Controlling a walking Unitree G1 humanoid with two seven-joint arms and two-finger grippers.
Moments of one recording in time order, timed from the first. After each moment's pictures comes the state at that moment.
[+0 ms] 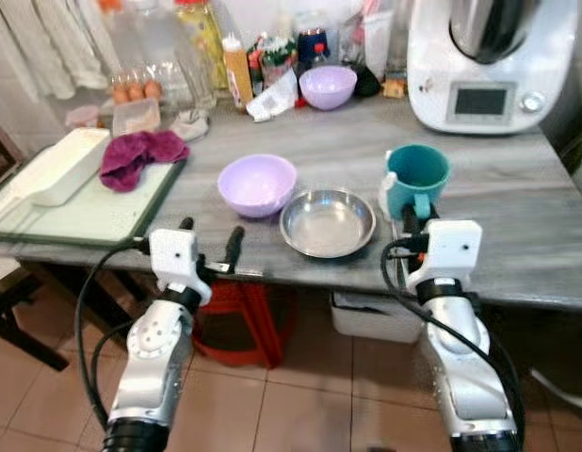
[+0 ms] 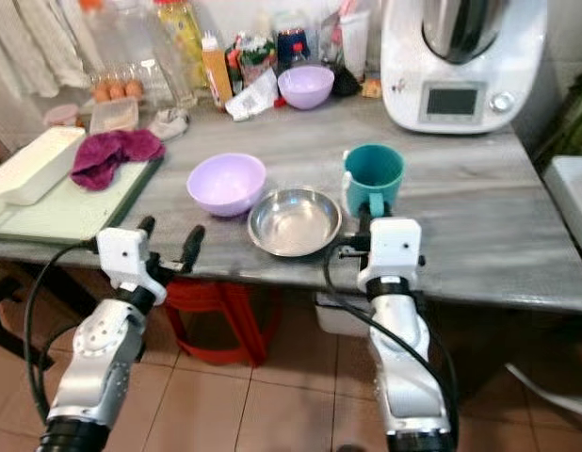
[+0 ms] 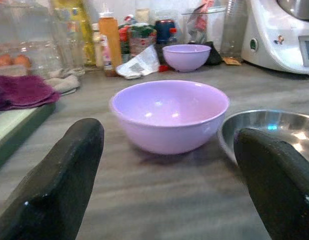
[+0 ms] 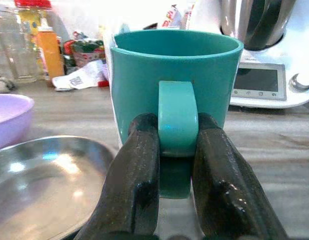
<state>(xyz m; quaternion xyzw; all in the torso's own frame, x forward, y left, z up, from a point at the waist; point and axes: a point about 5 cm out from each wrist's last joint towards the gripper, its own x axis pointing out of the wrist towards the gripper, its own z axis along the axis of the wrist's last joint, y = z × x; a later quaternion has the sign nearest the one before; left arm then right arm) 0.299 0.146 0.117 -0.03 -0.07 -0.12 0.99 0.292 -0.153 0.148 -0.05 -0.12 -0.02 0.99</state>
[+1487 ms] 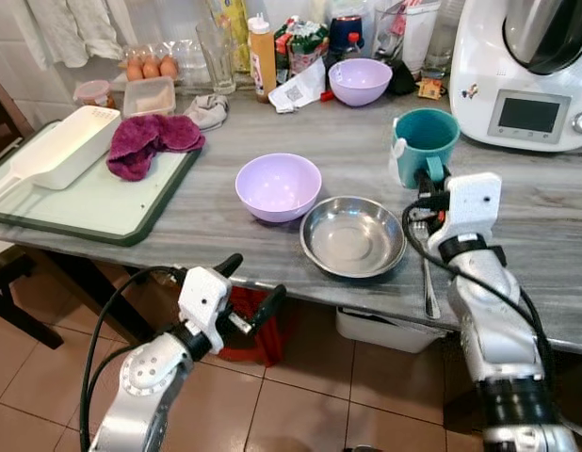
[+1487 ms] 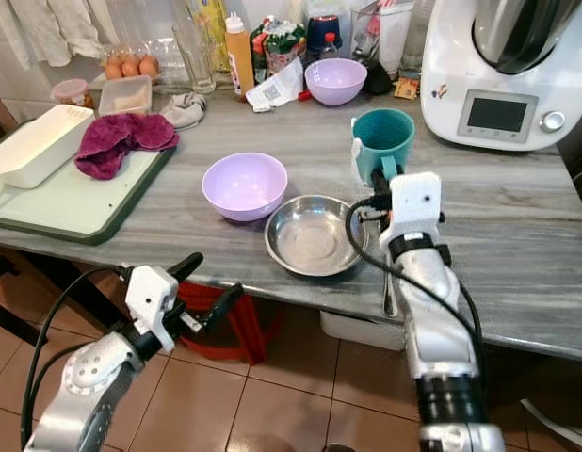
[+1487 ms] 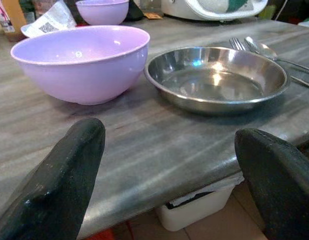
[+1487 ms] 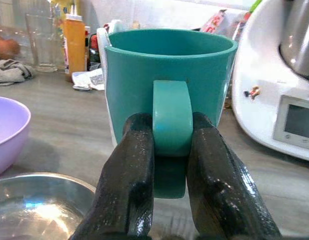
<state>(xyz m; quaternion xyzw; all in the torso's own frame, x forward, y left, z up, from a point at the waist) 0.258 0.130 0.104 0.03 -0.03 -0.32 0.94 0.333 -0.178 0.183 -0.09 -0.13 0.04 0.99</state>
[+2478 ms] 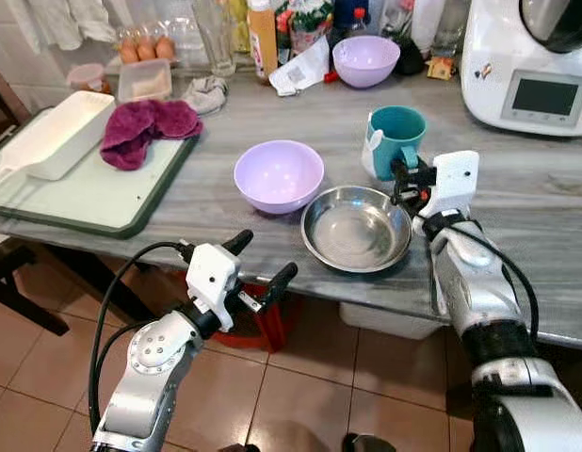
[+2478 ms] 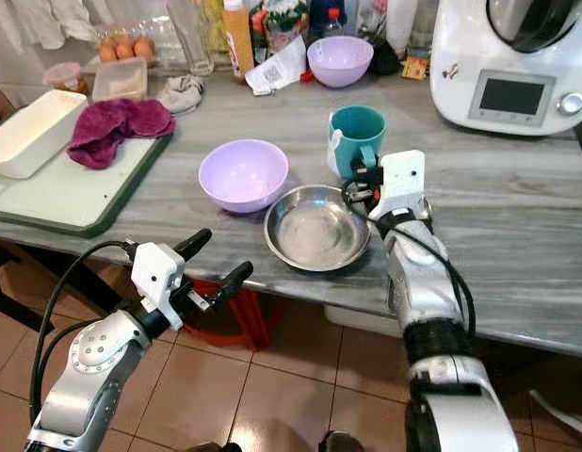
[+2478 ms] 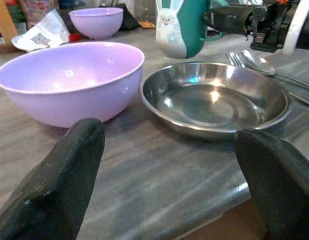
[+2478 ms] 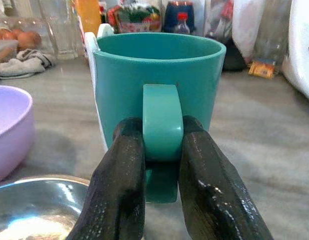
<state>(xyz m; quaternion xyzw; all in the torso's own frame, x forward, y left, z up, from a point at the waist) 0.267 0.119 0.128 0.03 -0.06 -0.34 0.94 0.374 -0.174 0.178 -0.02 -0.09 0.10 0.99</state>
